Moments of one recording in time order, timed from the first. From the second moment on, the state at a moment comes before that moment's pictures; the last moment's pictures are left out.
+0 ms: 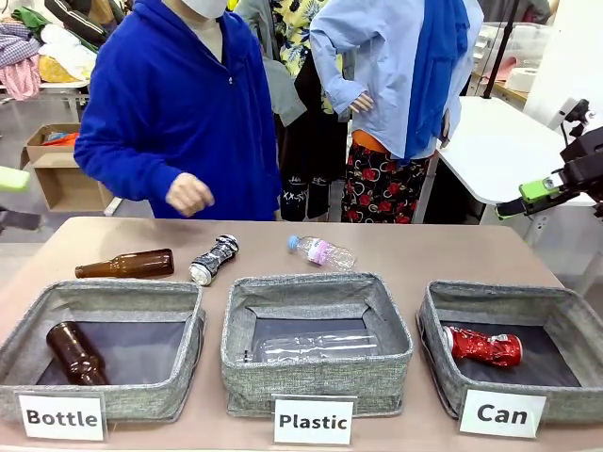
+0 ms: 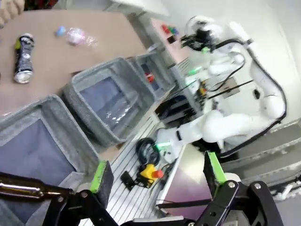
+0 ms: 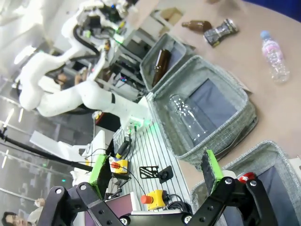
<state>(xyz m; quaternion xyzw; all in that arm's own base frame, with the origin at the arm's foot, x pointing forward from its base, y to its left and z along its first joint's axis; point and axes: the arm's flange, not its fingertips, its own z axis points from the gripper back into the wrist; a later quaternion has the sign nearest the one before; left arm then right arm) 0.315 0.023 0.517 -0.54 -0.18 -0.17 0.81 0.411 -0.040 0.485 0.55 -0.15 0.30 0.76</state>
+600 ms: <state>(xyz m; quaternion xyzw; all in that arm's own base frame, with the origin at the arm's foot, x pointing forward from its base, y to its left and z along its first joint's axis) 0.407 0.034 0.508 -0.46 -0.08 -0.13 0.87 0.411 -0.040 0.485 0.55 -0.15 0.30 0.76</state>
